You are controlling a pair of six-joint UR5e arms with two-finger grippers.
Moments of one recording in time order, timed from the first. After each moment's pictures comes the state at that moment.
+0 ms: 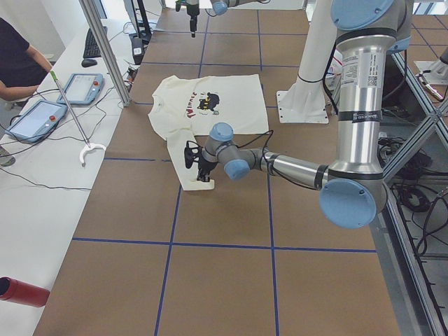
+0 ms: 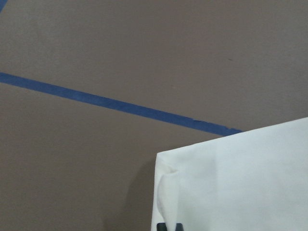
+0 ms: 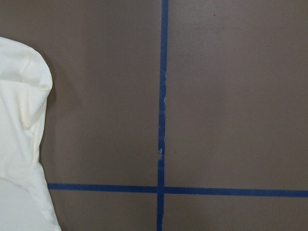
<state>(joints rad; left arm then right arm) -0.86 -1.62 -1.76 -2.14 -1.85 -1.21 1.13 -1.16 1.65 -1.55 2.28 0.67</state>
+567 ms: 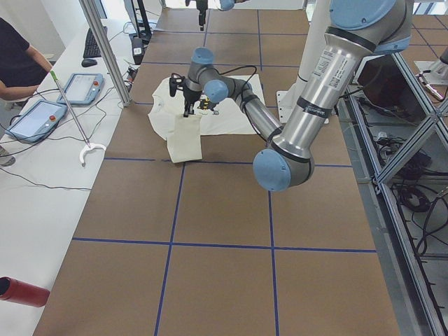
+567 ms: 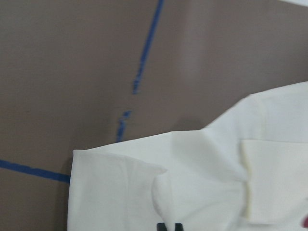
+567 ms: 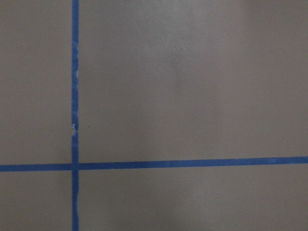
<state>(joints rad) -0.85 -2.14 -1.82 -1.65 -1.89 -1.21 1.21 -1.34 1.70 -1.54 2.26 0.57</state>
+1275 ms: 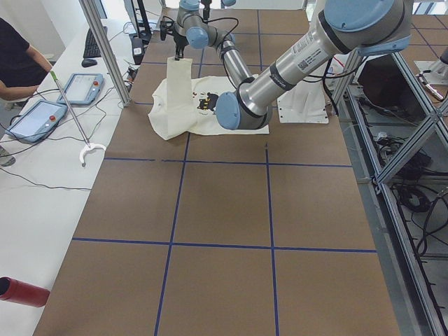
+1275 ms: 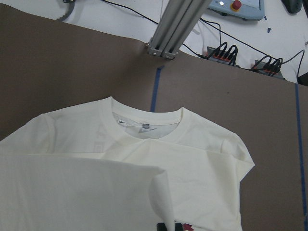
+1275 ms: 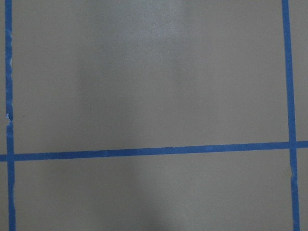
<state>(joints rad) -0.80 -2.66 -1.34 -1.82 -1.93 -1.34 1.27 -1.41 1.70 -1.54 2.26 0.49</state>
